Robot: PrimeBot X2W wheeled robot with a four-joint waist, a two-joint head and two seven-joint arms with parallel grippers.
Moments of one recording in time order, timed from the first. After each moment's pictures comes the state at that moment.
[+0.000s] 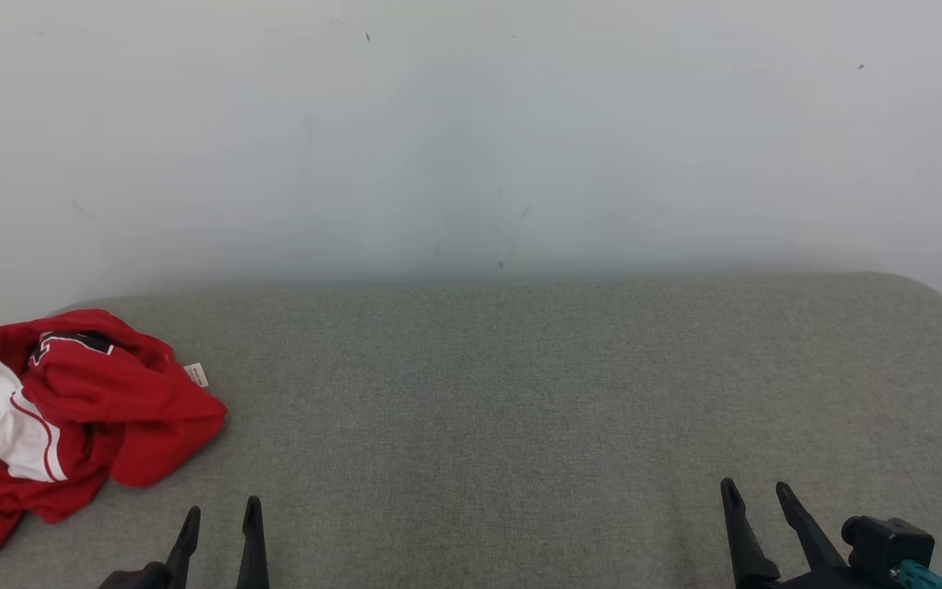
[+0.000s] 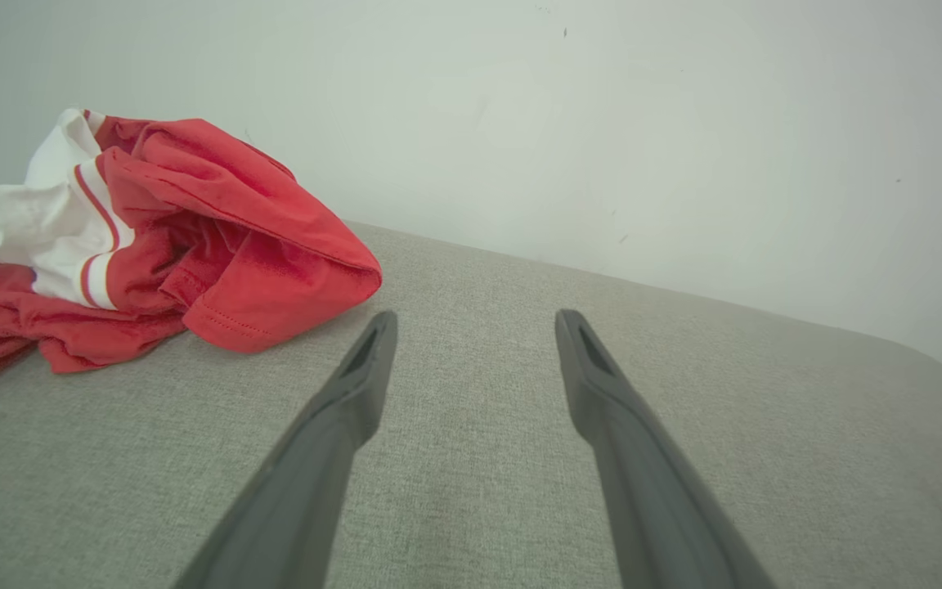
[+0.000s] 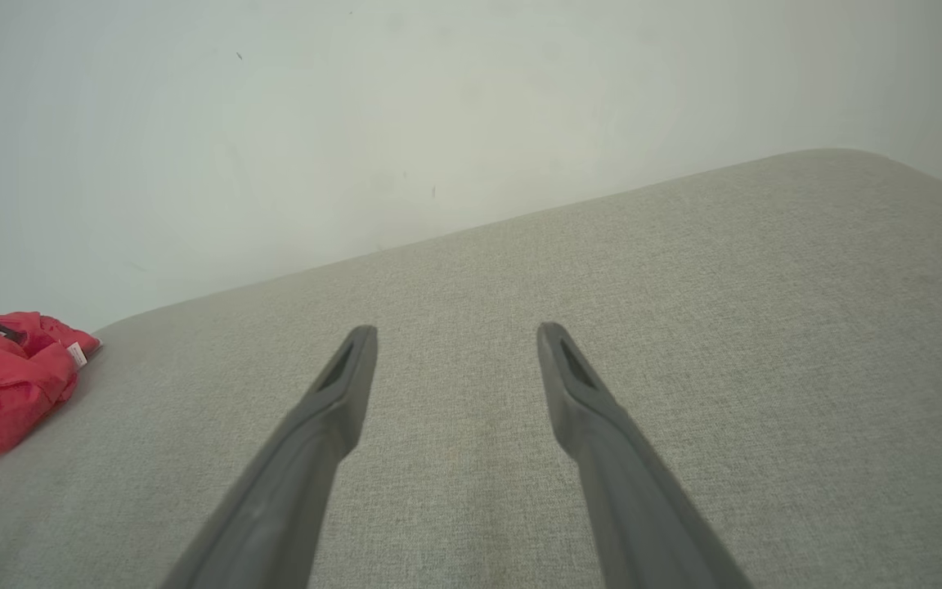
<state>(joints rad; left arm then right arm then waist) -0.02 0.07 -0.01 0.33 -0.33 -0.10 -0.21 0.04 -0.07 0.01 0.19 0.35 0.13 -0.02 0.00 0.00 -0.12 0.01</state>
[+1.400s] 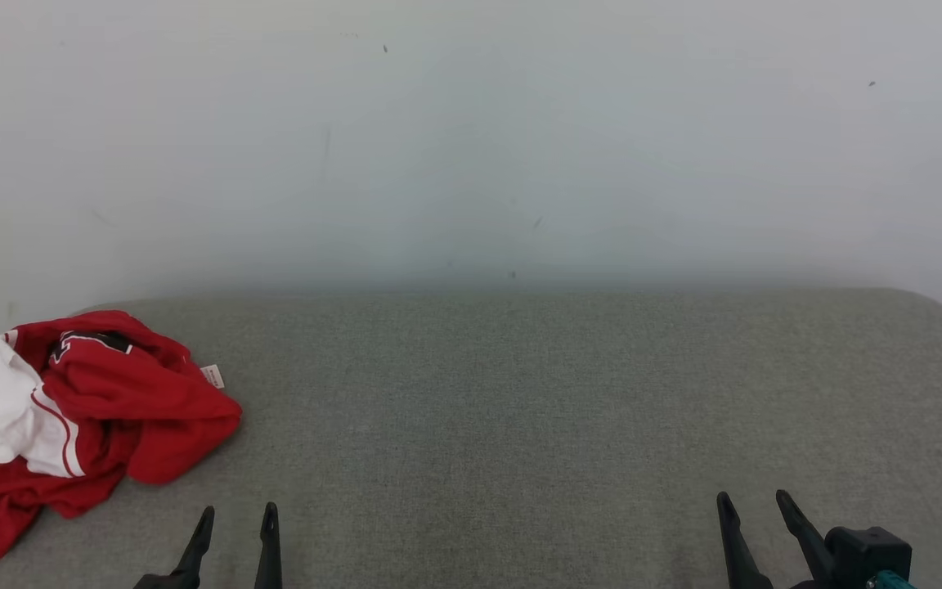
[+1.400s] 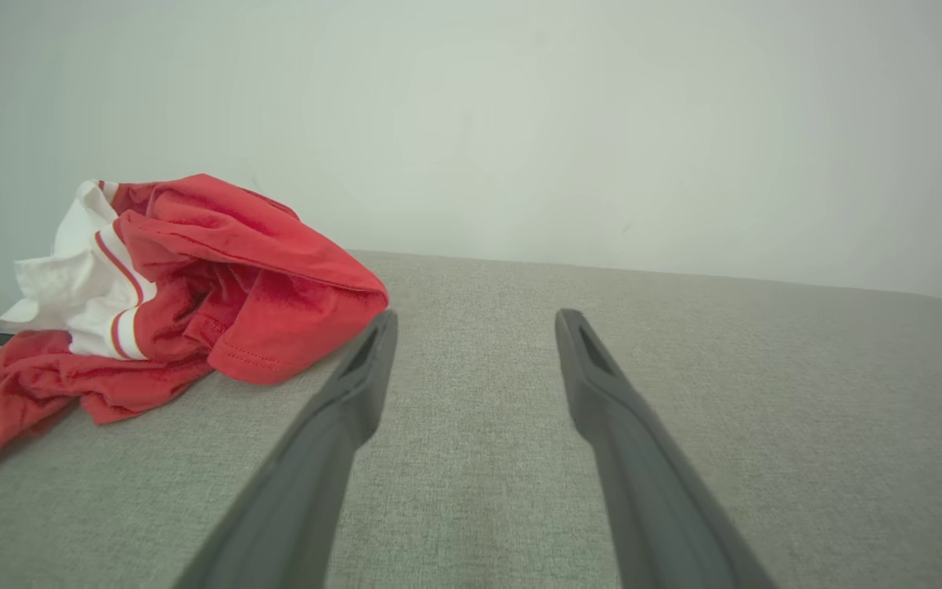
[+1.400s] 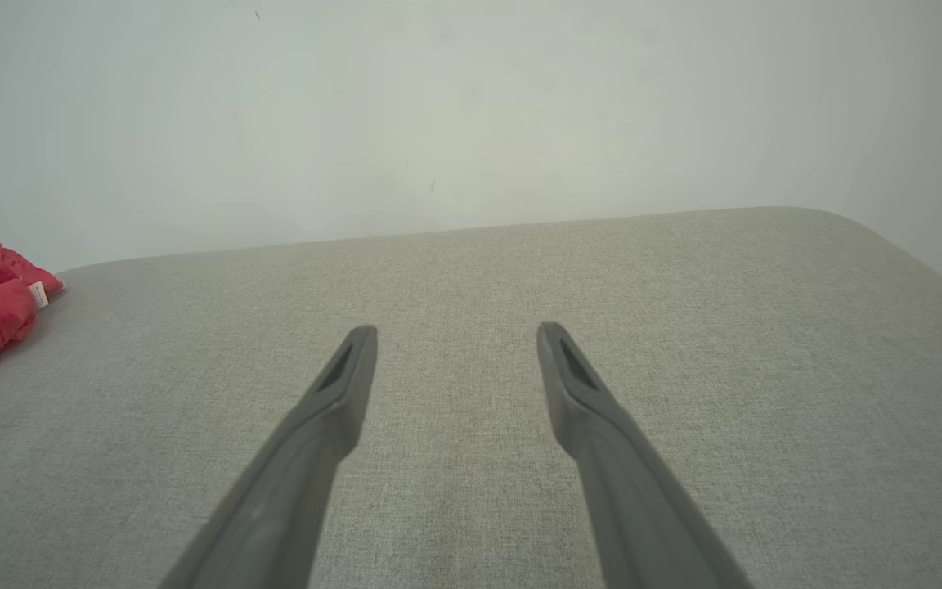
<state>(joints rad) -0.02 0.05 -0.01 0.35 -0.16 -0.11 -0.26 0.06 -0.05 -0.01 0.18 0.16 0.13 -0.02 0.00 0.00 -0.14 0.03</state>
